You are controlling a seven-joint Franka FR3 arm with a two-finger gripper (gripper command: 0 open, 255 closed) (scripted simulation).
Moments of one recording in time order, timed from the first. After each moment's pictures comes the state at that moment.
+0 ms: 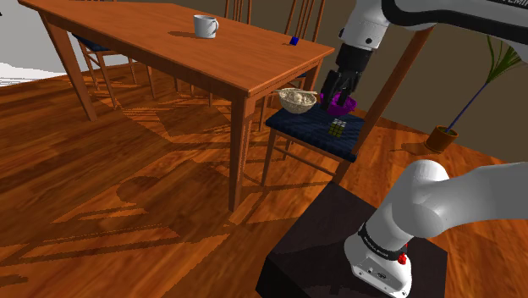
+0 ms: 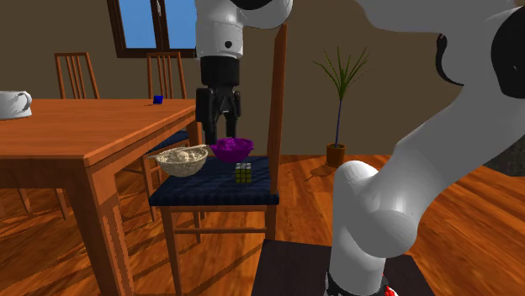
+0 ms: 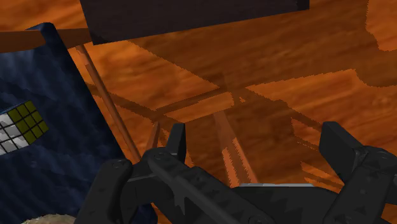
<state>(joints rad) 0.02 -0.79 -0.07 -2.32 0.05 1.53 0.09</state>
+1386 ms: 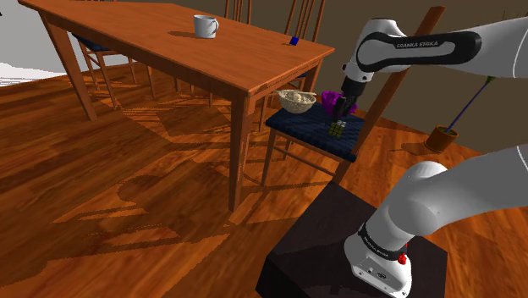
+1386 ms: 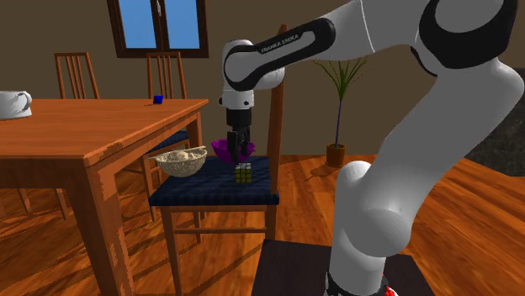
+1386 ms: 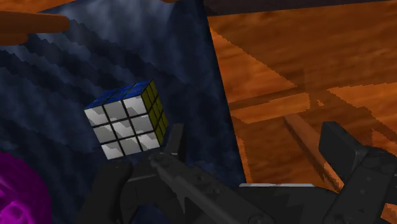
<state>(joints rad) -0.08 -0.57 -0.46 -2.44 -0.22 1.89 -0.35</state>
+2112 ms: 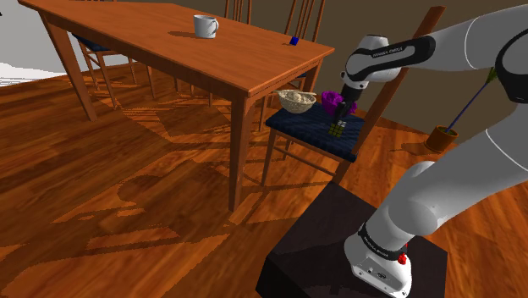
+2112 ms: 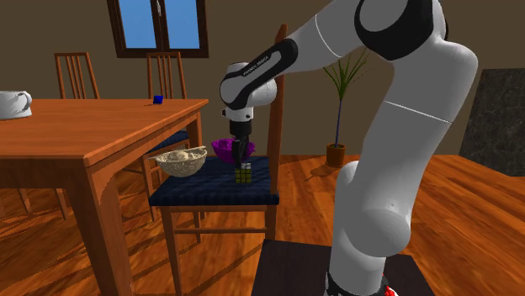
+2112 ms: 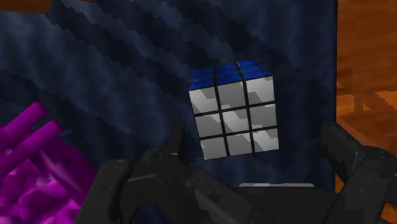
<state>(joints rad) -0.08 -0.30 -0.63 -2.35 -0.19 2.10 -0.60</state>
